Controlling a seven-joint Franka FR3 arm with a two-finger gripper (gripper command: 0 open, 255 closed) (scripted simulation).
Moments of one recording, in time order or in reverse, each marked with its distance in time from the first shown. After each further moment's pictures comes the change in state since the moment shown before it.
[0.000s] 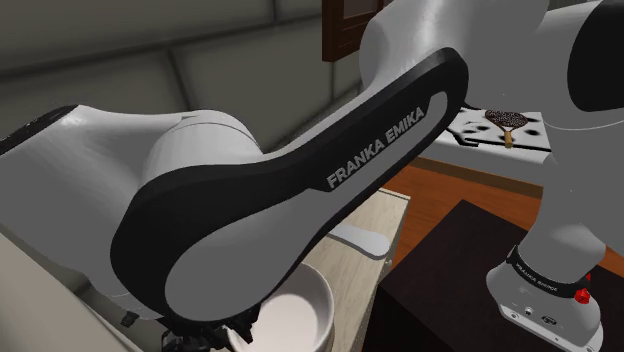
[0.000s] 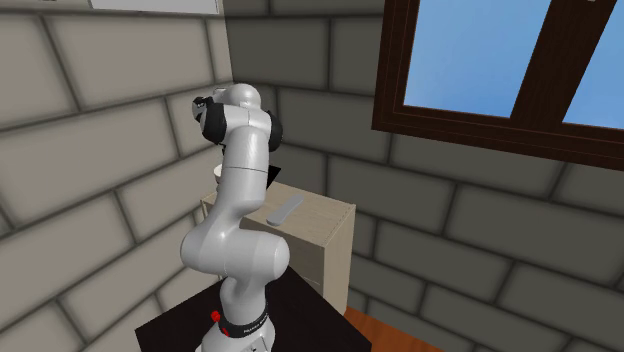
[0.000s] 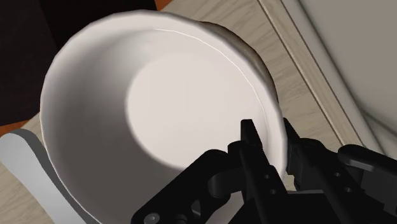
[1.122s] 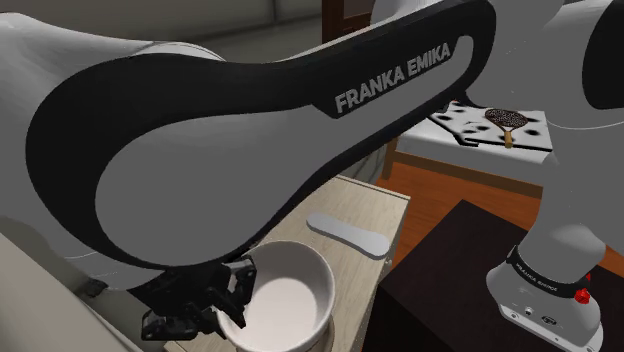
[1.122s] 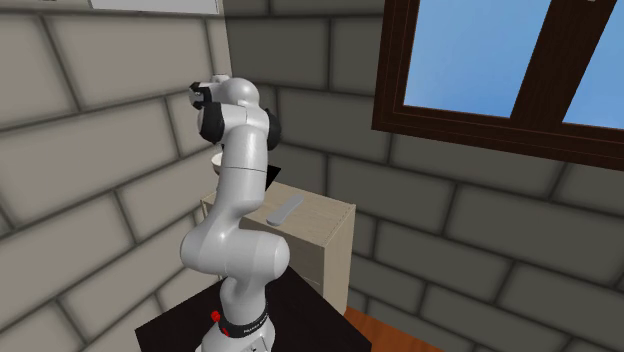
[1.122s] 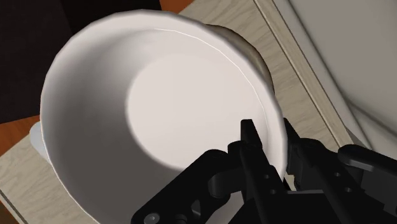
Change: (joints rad) arm 0.017 -0.017 0.008 0.114 0.012 -0.125 -0.007
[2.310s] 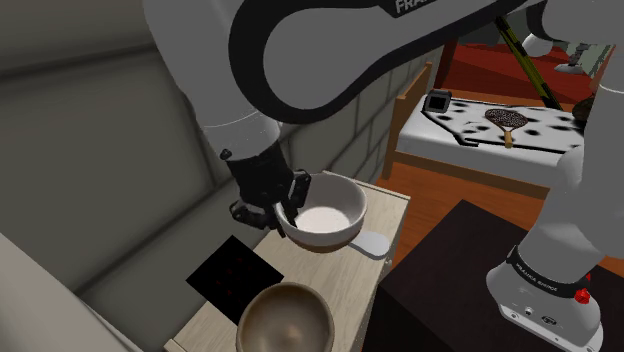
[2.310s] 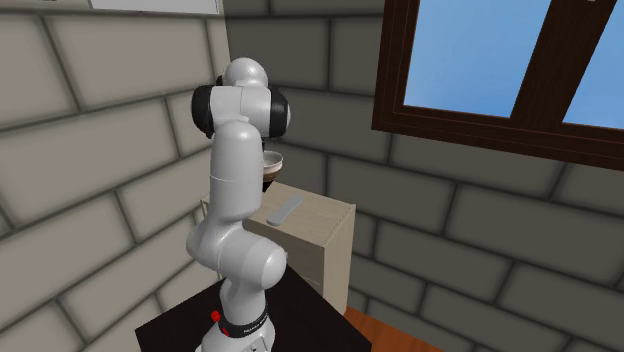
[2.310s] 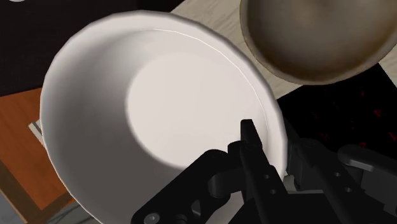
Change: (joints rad) arm -0.304 -0.363 -0.019 -0.414 0.147 0.096 -0.274
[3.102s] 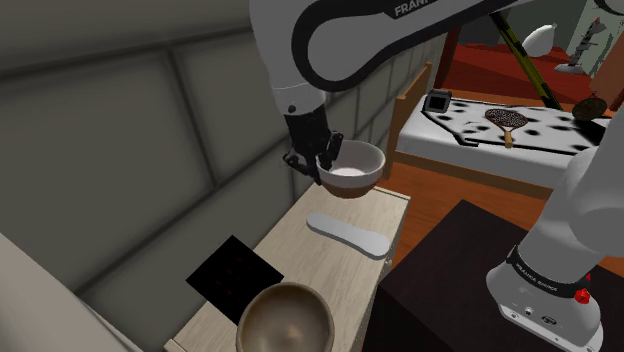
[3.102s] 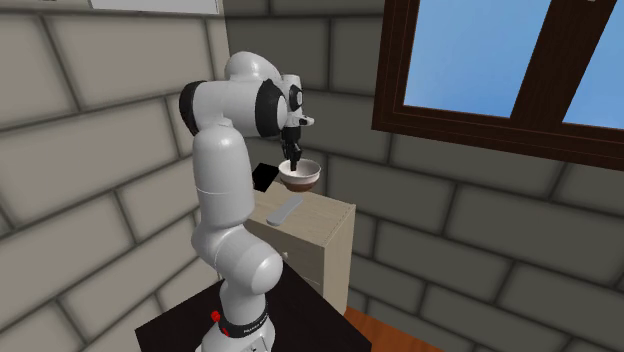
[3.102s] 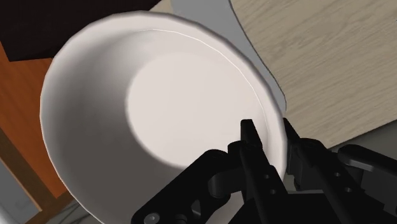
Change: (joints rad) arm -0.190 -0.207 -0.125 -0.248 0.055 0.082 -0.321
